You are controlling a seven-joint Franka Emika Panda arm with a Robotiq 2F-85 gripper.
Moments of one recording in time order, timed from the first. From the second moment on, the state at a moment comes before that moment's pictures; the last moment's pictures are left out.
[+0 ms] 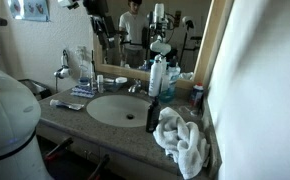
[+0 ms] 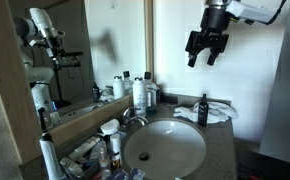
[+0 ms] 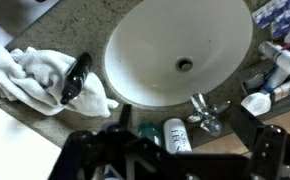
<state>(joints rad) -0.18 -0.88 0.14 -2.53 -0.01 1.94 0.44</state>
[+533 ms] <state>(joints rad) -0.40 -0.75 0.10 -2.51 -0.13 2.11 0.69</state>
